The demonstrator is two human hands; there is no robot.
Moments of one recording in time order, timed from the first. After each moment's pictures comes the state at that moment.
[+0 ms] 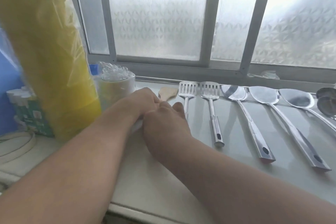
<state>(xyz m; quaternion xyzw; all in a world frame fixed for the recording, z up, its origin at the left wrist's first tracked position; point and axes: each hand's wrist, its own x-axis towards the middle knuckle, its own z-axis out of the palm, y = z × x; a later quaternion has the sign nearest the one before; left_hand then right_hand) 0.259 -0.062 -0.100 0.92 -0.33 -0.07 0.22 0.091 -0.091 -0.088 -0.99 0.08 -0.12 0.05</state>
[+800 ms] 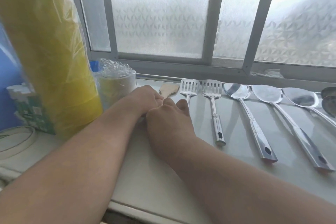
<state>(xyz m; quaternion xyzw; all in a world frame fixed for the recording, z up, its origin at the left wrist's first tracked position) 0.273 -0.069 -0.113 0.92 -0.31 -0.06 0.23 0.095 -0.101 -0.095 -0.99 0.08 -0.12 0.04</state>
